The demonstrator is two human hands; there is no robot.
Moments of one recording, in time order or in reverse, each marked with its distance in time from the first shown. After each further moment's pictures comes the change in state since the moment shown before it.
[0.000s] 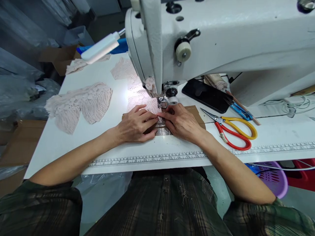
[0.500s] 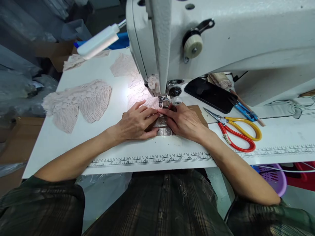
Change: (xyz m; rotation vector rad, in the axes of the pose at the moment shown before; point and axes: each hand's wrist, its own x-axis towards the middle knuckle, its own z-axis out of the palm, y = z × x) left_hand 0.001 -0.006 0.003 0.019 -0.020 -0.019; right_hand 0.007 -0.002 -0.006 -0.069 -0.039 0.057
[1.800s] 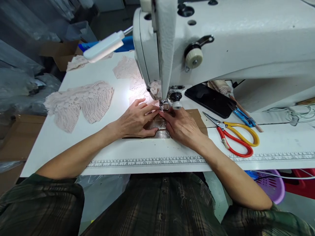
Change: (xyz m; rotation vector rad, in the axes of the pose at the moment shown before) left_hand 0.005 -0.016 0.000 -0.051 -0.061 -0.044; right_hand -0.002 -0.005 0.003 -0.026 0.005 0.002
